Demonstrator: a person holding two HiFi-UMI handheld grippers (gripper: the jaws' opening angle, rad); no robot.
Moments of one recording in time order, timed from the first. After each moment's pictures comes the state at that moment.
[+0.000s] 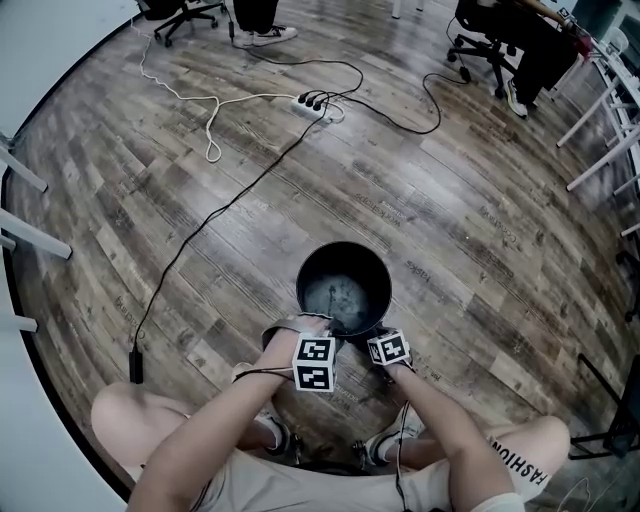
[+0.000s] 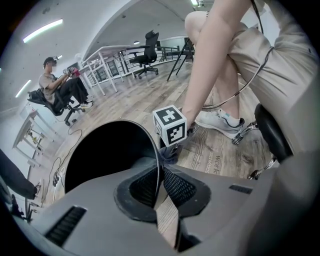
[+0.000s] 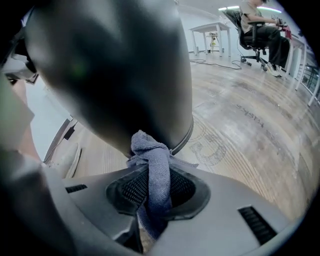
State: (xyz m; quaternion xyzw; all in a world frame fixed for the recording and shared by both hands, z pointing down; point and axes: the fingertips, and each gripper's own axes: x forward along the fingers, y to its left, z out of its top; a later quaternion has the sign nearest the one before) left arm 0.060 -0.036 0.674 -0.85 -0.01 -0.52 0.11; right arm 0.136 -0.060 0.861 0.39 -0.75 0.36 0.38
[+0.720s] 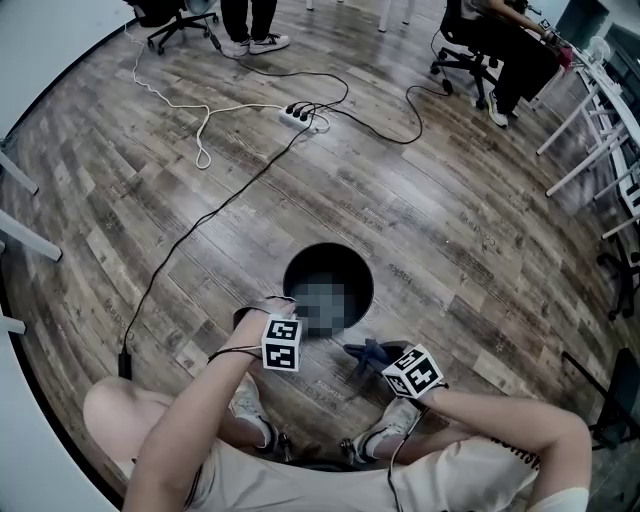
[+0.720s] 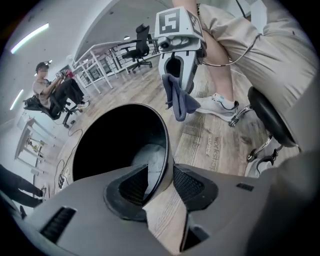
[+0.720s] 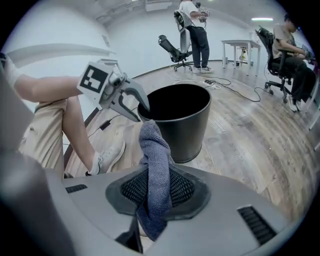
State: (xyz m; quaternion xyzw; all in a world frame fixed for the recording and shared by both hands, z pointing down) left arm 0.010 -0.057 0.681 -0.82 -0.03 -0.55 0.15; right arm 0.139 0.007 0.657 0.28 -0.82 0.29 0.41
